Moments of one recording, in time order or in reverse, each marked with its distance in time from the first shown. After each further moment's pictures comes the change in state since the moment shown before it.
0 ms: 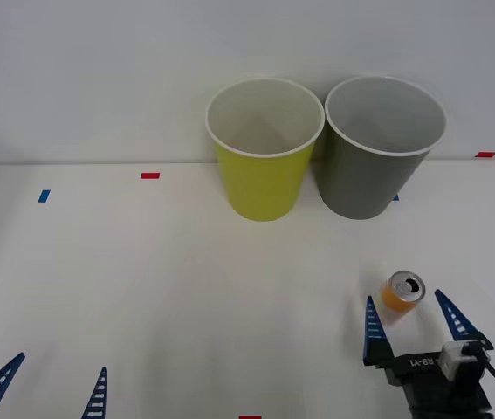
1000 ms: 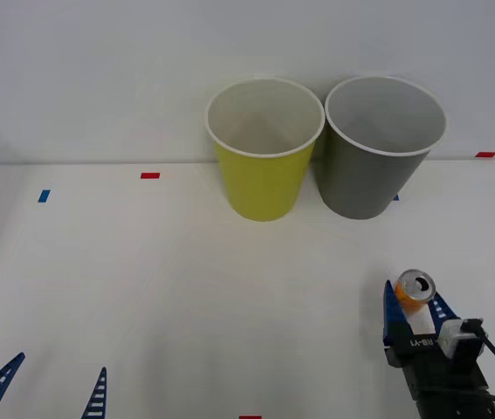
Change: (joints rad) right arm -0.055 0.012 -0.028 -0.001 -0.031 0.070 0.002; left arm 0.000 0.000 0.000 0.000 0.000 0.000 0.000
